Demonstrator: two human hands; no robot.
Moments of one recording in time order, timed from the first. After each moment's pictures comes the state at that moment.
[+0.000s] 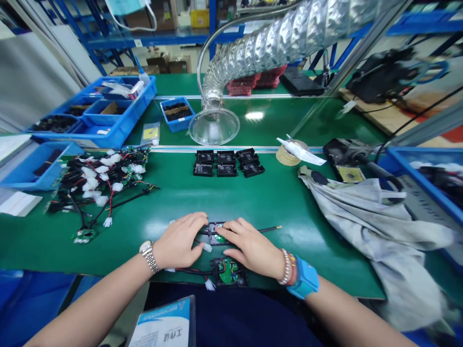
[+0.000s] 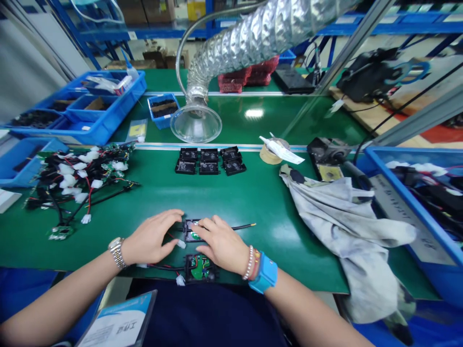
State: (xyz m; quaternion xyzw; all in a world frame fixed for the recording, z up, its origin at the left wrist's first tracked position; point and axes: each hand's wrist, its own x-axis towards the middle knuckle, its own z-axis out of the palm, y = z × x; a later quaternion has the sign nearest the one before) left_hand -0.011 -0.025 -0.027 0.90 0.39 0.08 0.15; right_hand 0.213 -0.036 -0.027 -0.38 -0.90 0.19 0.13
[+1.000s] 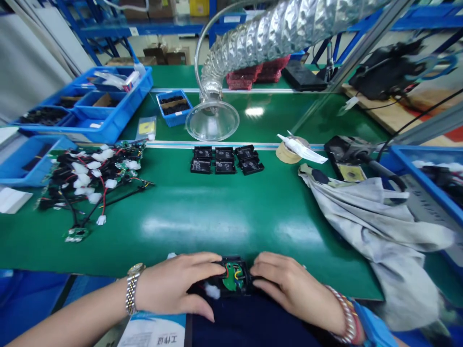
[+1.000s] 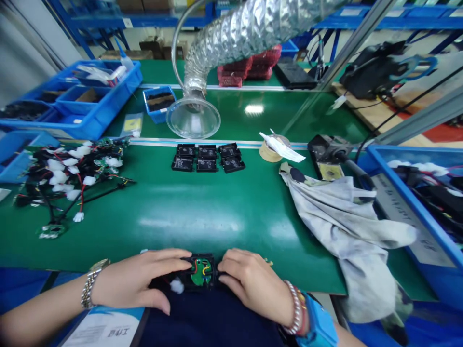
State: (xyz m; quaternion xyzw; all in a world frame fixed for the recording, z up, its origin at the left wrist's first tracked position) left_hand -0.005 -0.061 0.009 0.89 0.25 0.08 0.38; right_hand 0.260 -0.080 0.000 -0.37 -0.87 0.29 0.14
